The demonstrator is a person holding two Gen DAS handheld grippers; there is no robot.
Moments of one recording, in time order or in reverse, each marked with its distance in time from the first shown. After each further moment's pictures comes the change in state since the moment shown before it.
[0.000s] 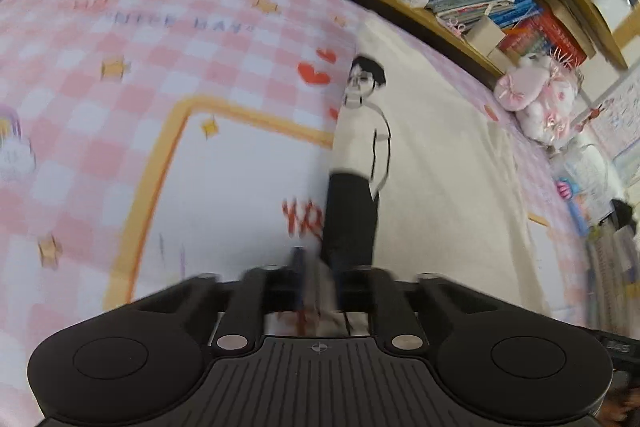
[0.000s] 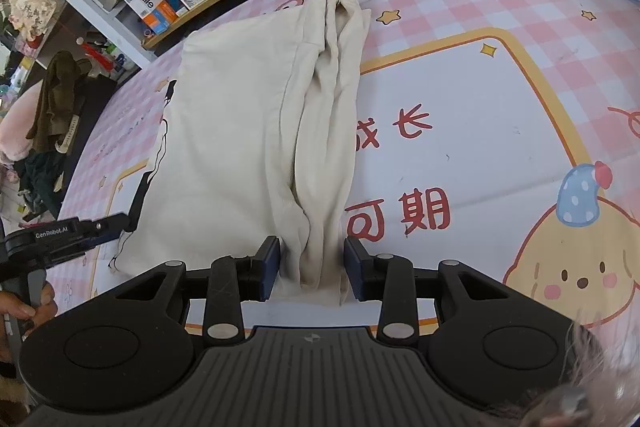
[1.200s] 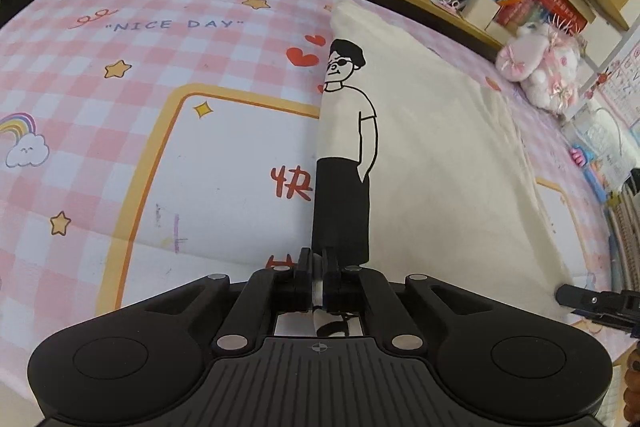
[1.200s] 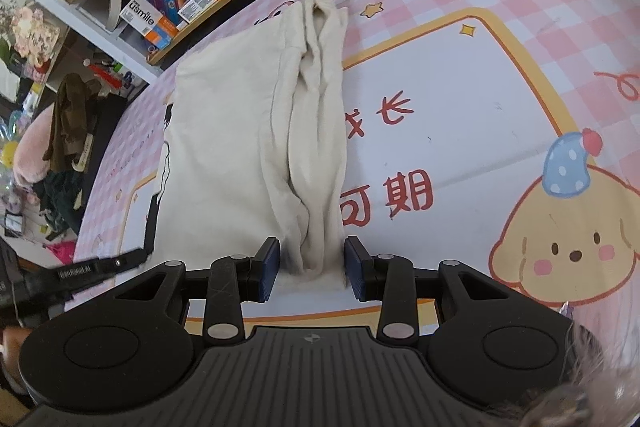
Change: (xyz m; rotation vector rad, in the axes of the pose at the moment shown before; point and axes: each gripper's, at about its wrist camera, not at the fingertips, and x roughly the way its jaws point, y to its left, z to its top) left arm -0.009 -0.029 -0.021 0.085 -0.011 0.094; right arm -0.011 -0.024 -0.005 0.089 -0.007 0.078
